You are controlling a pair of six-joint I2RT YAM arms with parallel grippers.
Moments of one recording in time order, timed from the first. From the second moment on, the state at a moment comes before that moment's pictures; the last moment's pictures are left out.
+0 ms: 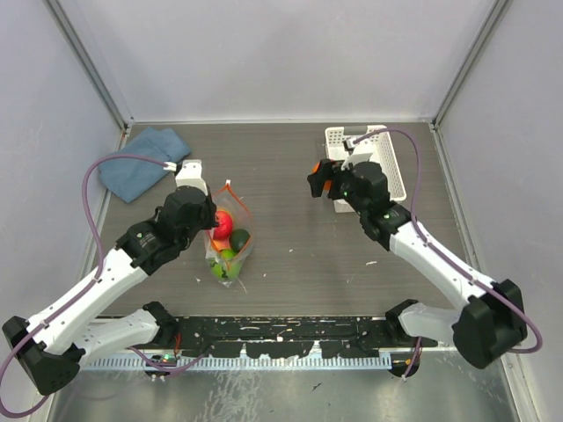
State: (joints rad) left arm -0.72 0.94 0.97 -0.57 -0.48 -0.48; right arm 0.47 1.20 0.87 0.04 0.11 0.31
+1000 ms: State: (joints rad) left arm -0.72 0.92 0.94 -0.50 -0.38 -0.45; right arm 0.87 1.24 0.91 0.24 -0.40 0.12
